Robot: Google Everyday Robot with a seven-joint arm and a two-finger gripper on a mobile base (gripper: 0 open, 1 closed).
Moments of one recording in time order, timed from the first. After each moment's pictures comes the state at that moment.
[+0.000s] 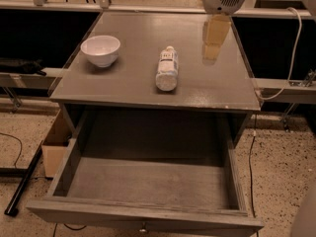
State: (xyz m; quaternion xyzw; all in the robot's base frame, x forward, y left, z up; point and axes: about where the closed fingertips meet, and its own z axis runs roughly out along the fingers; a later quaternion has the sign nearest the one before) arm 0.629 -0.116 0.978 -0.71 0.68 -0.06 0.18
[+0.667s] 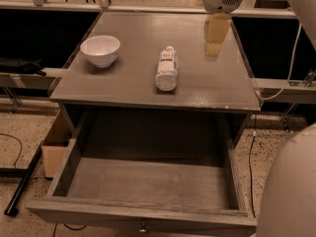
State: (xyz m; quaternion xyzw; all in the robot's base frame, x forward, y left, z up) arm 0.655 -0.121 0.970 -0.73 0.66 -0.06 0.17
